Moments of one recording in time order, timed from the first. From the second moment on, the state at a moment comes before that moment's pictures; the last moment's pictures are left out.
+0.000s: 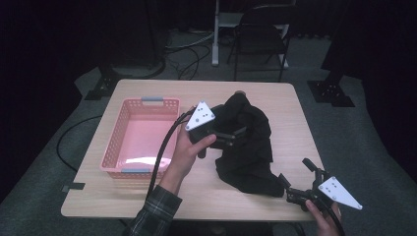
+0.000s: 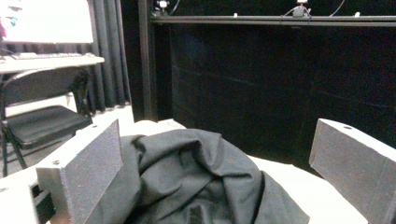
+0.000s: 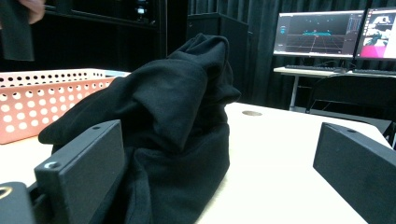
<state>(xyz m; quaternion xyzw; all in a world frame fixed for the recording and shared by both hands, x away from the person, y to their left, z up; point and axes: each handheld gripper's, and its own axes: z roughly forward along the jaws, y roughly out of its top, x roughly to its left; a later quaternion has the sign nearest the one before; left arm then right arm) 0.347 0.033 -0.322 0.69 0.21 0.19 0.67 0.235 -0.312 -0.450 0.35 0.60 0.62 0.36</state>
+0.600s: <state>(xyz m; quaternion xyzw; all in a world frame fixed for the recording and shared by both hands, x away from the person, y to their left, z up) 0.313 0.067 -0.334 0.68 0.22 0.22 0.67 0.236 -0.313 -0.450 0.35 0.60 0.62 0.36</state>
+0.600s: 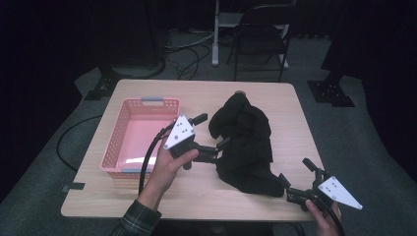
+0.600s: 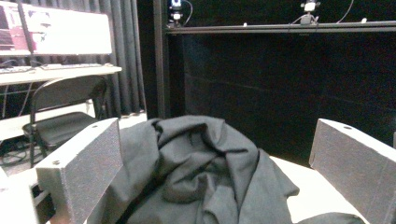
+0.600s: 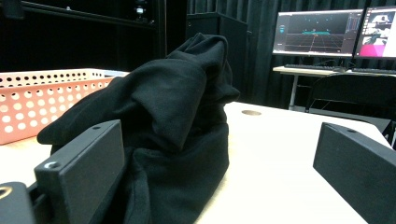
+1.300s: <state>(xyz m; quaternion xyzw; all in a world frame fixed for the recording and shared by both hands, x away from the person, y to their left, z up) 0.282 0.079 -0.379 0.66 0.24 0.24 0.67 0.236 -0.313 -0.450 0.35 0.60 0.62 0.36</state>
